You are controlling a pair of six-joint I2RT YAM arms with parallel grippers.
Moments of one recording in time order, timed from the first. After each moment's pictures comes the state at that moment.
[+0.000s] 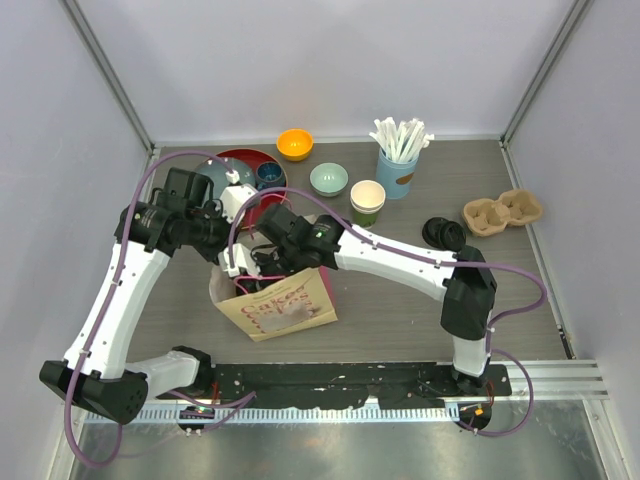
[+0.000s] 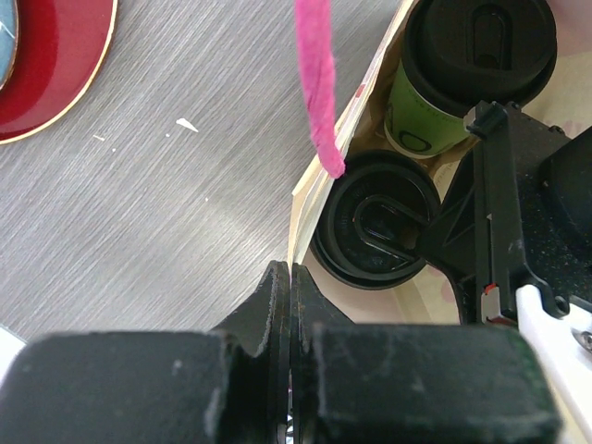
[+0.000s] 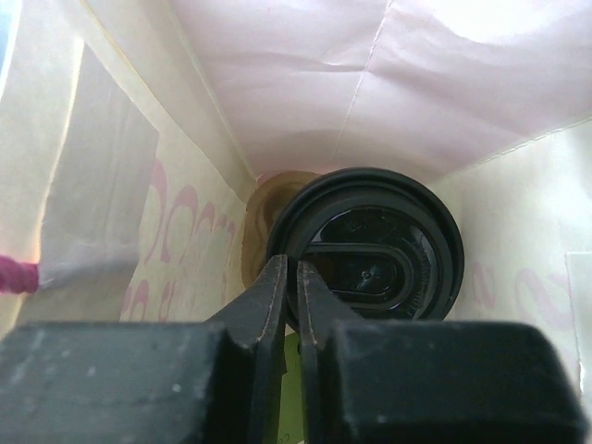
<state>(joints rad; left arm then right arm) -0.32 1.17 1.42 -1.26 0.29 0.39 1.10 1.89 1.71 -0.70 -0.57 -0.60</state>
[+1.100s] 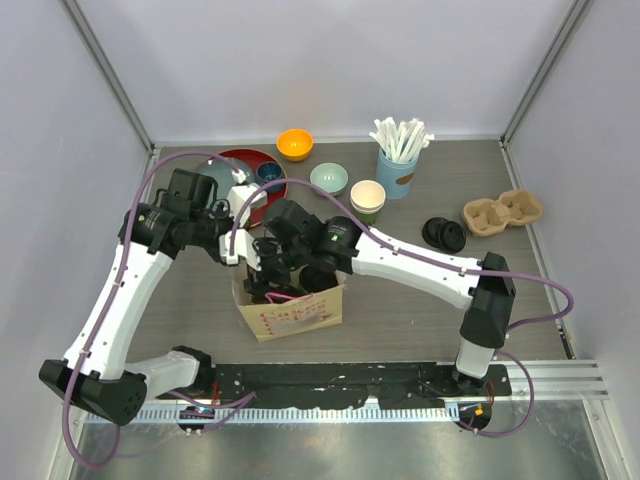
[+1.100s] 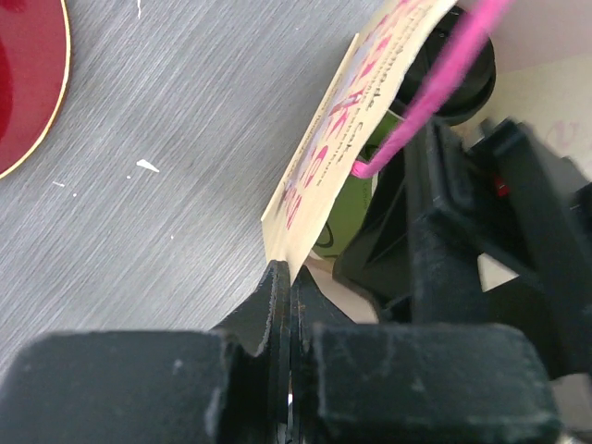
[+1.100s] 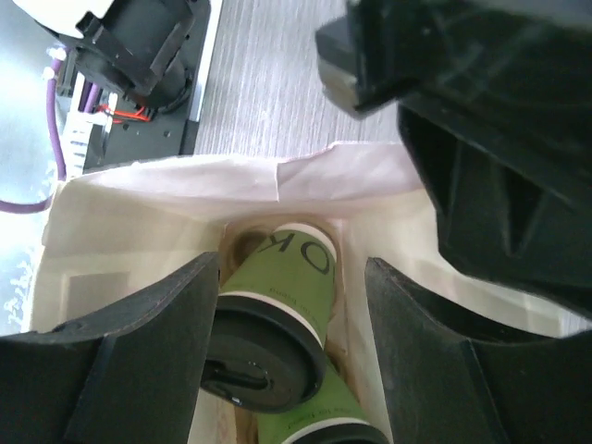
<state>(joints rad) -0.34 1.17 1.41 -1.22 0.38 0.37 1.12 1.79 1.68 -0.59 -0.45 -0.44</state>
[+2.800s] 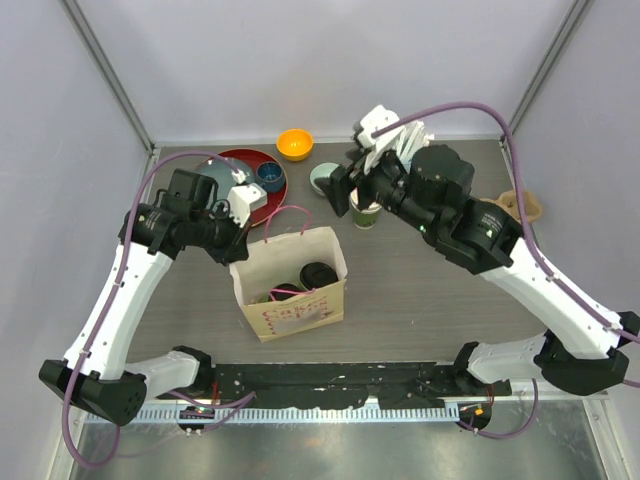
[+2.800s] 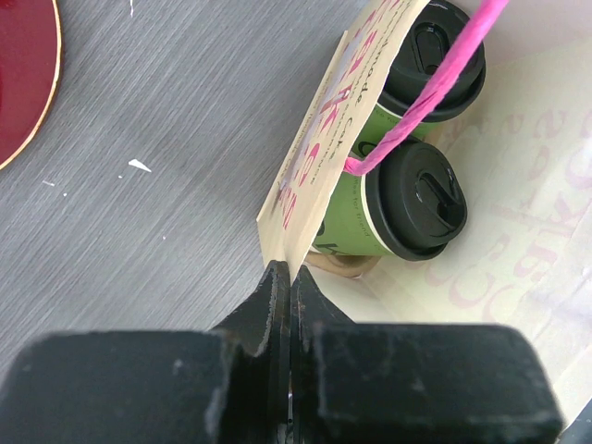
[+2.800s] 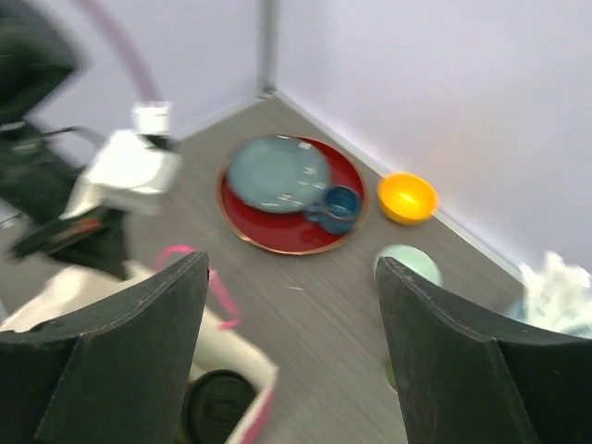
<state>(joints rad) -0.34 1.16 1.40 -1.21 0.40 0.35 0.99 1.26 1.68 -0.45 0.15 -0.11</state>
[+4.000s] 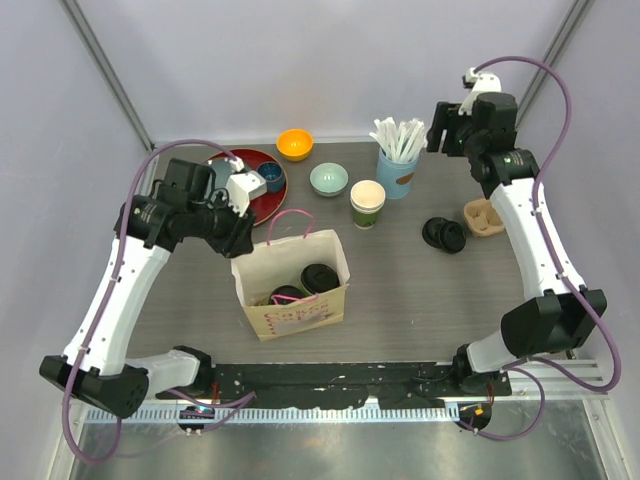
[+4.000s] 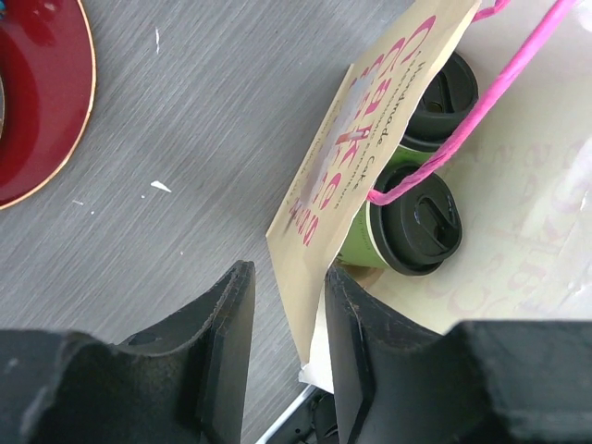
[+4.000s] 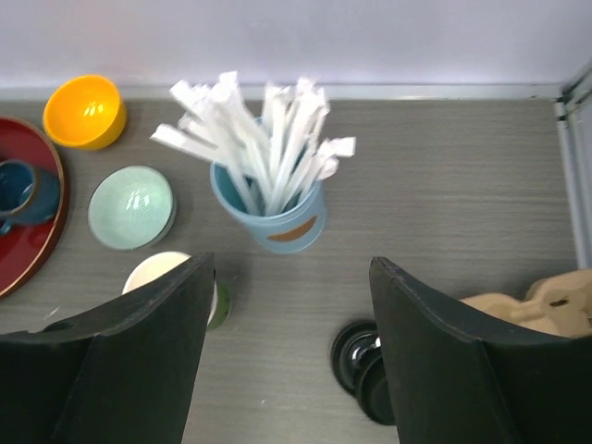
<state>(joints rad) -0.34 1.20 1.49 -1.22 0.39 0.33 0.13 1.47 1.60 -0.50 0.02 0.10</state>
